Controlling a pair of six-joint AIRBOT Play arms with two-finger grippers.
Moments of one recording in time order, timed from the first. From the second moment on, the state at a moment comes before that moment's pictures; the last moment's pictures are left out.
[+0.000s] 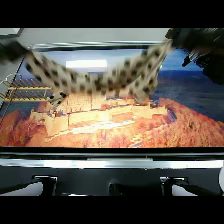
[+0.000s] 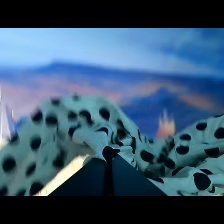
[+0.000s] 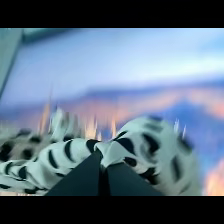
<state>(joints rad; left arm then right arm) 0.17 -1.36 1.92 0.99 -1.17 -1.47 -0.10 -1.35 1.97 -0.92 1.16 1.57</state>
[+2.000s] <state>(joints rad) 0.01 -1.90 1.99 1.19 -1.24 -1.75 -0.10 -1.85 1.92 -0.96 1.29 1.77</state>
